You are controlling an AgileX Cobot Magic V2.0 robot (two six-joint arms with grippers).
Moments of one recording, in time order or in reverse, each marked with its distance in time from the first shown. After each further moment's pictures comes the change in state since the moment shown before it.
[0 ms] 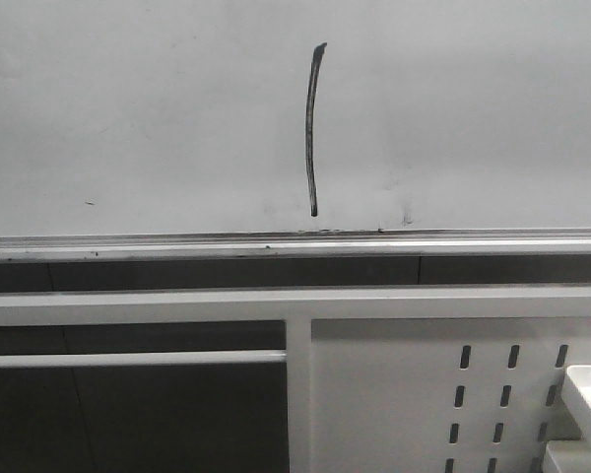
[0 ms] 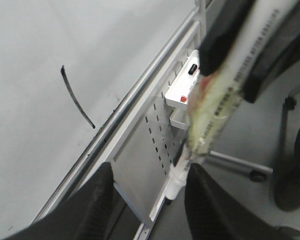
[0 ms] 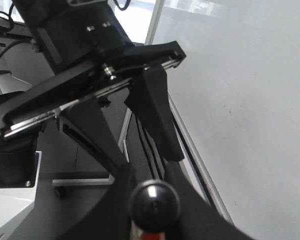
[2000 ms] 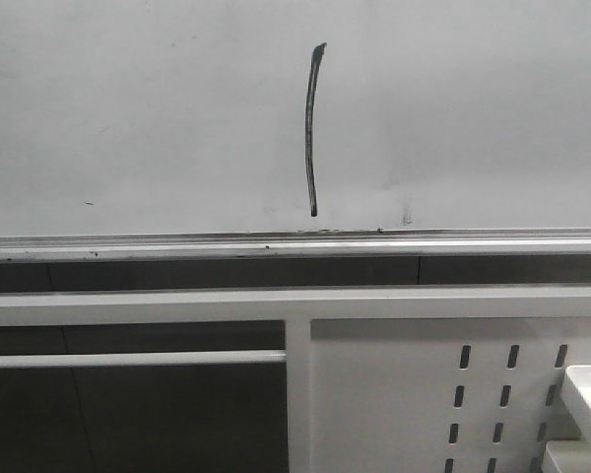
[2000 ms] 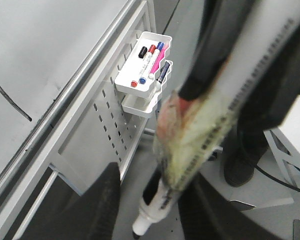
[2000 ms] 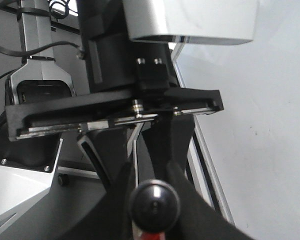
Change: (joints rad) left arm -0.050 0.048 -0.020 -0.173 0.048 0.069; right arm 0.097 -0.010 -0.008 -0.126 0.034 0.006
